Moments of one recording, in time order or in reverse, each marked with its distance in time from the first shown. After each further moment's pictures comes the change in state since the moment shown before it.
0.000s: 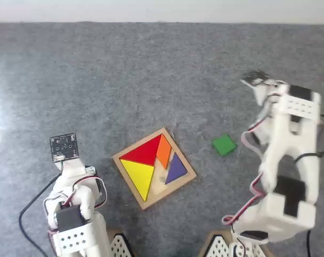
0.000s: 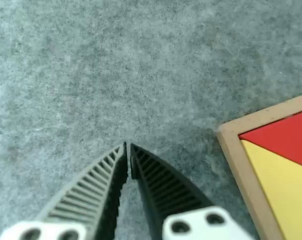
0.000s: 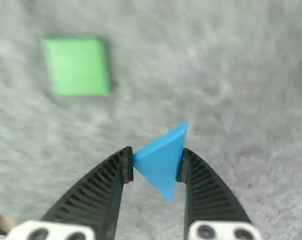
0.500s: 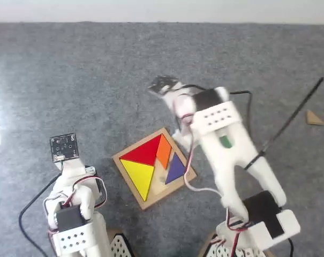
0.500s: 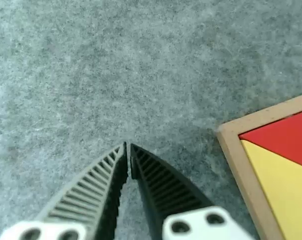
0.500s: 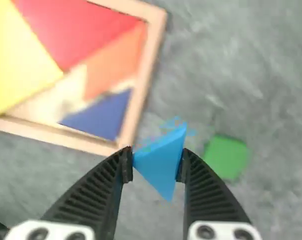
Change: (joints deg) left arm 0.0 0.0 0.0 0.0 0.0; right arm -38.1 -5.0 0.1 3.1 -21.2
